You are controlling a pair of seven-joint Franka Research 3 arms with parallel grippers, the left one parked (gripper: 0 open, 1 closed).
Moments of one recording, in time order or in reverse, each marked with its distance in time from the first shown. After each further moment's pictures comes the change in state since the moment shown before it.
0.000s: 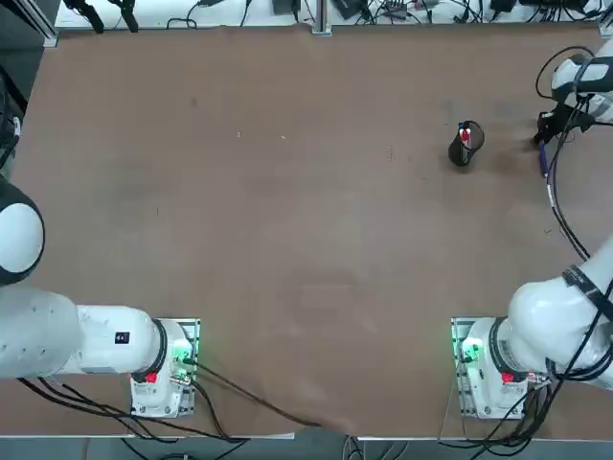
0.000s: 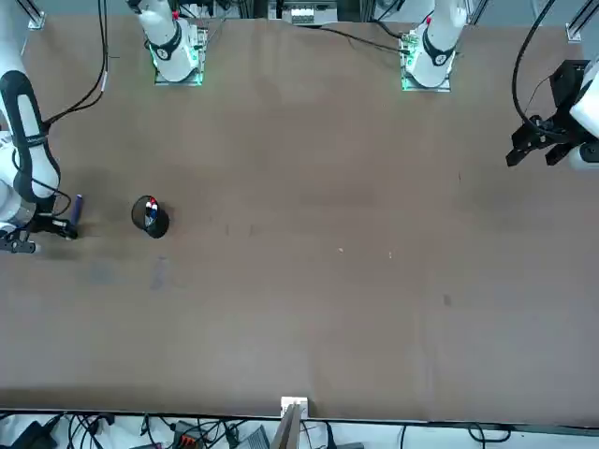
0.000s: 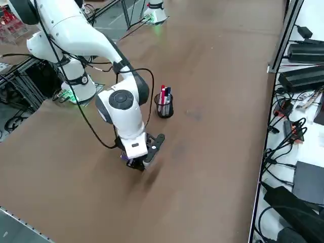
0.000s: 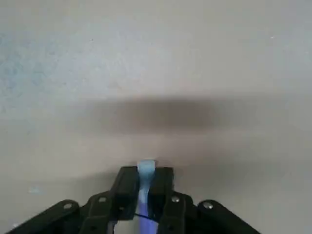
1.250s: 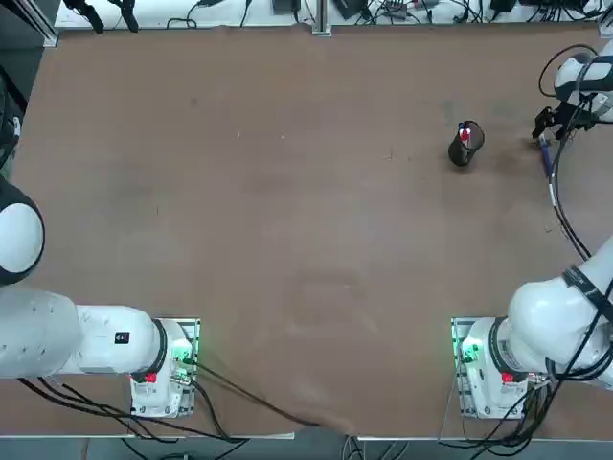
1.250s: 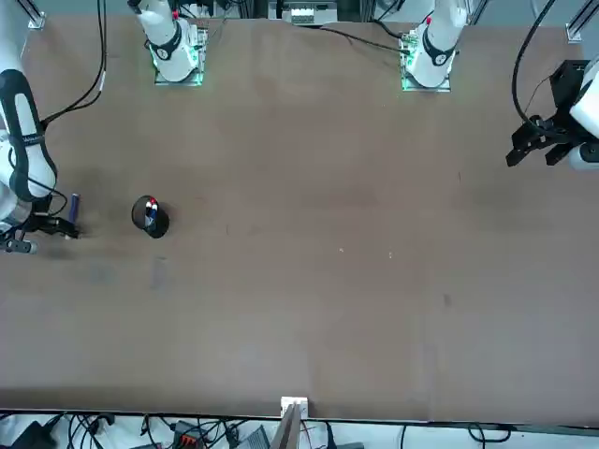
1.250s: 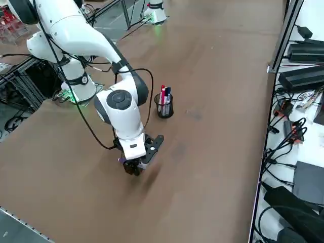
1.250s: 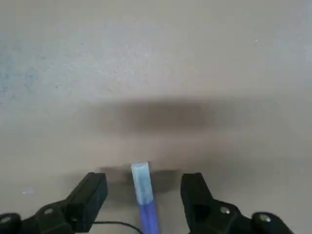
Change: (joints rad) arm -0.004 0.001 -0.008 0.004 0.000 0.011 0.001
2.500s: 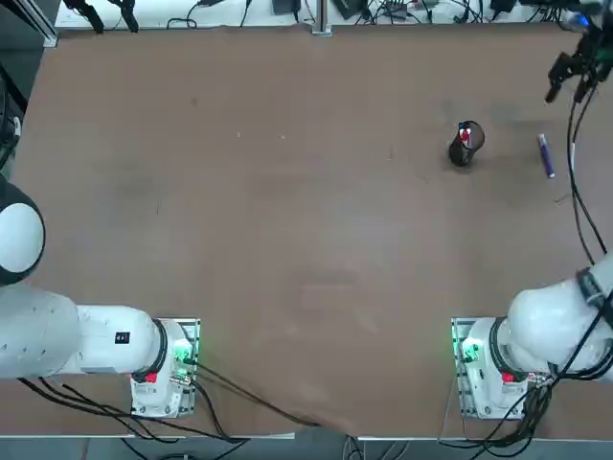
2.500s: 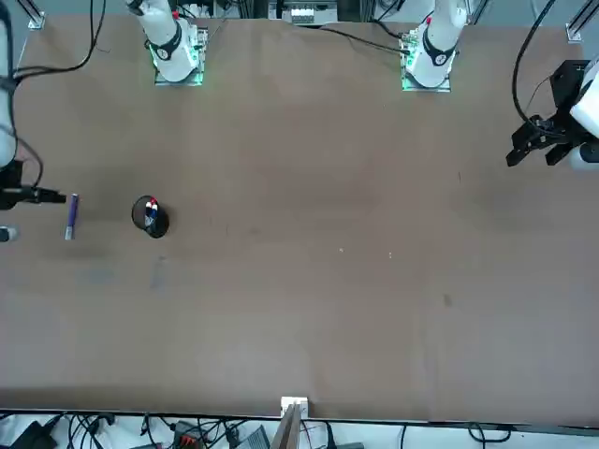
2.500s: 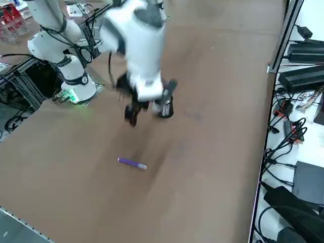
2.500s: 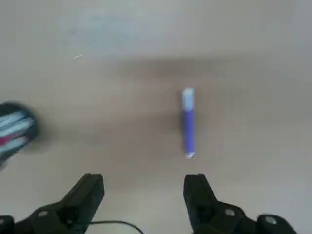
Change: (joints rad) arm 0.104 -0.188 -0.010 0.193 -0.075 -0.604 0.076
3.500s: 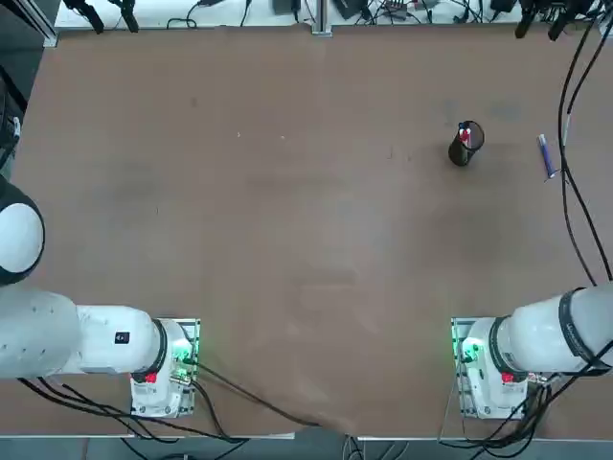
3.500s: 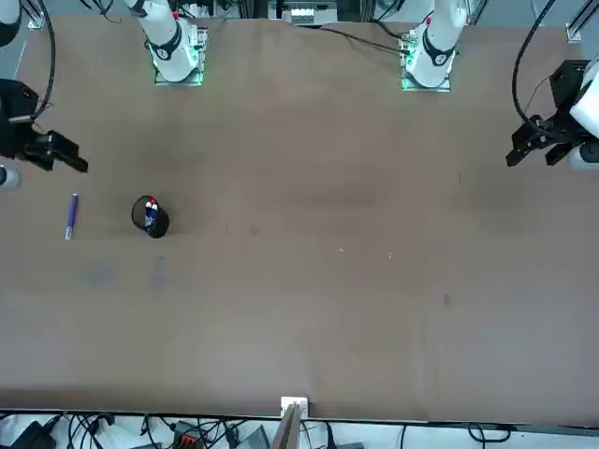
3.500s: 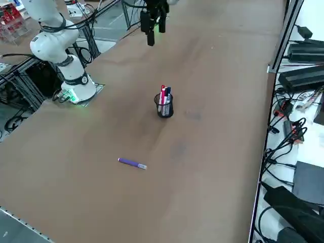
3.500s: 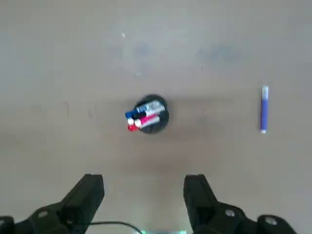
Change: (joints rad) arm 0.345 -0.346 0.017 0.073 0.109 -0.376 0.328
